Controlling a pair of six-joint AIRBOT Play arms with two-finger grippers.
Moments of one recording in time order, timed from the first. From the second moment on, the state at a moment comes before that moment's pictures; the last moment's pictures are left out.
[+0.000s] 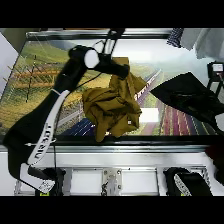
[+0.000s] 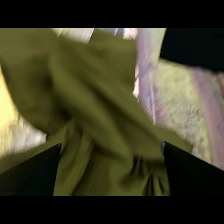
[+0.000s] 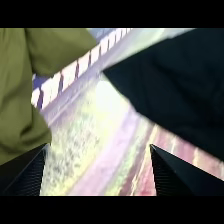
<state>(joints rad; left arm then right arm) -0.52 -1.66 1.87 1.31 -1.12 -1.50 0.00 -0.74 0.86 -1.40 0.87 1.49</state>
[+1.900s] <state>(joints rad) 0.05 -0.80 1.56 1.08 -0.98 -1.60 0.09 -0.87 1.58 -1.09 1.07 1.35</state>
